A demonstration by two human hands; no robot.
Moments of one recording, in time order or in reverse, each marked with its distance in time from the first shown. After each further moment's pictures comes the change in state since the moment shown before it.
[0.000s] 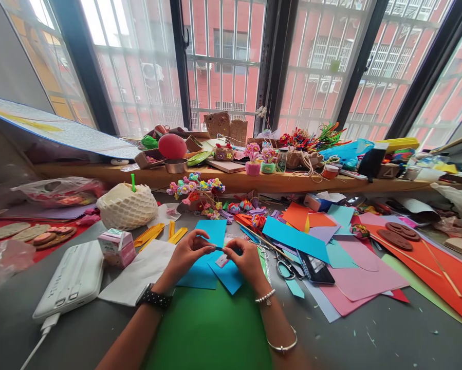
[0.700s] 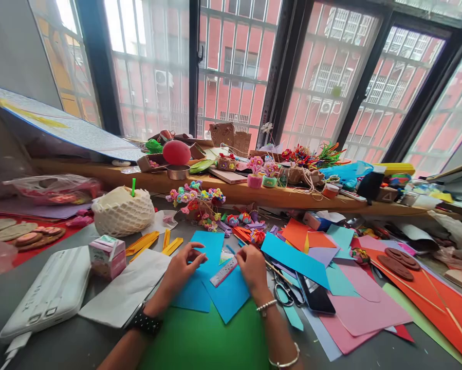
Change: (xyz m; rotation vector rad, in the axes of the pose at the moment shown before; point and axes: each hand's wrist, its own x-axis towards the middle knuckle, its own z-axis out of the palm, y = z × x) left_hand 0.002 -0.007 0.001 0.242 0.194 0.013; right_hand 0.028 0.002 -0.023 -0.565 0.161 -0.033
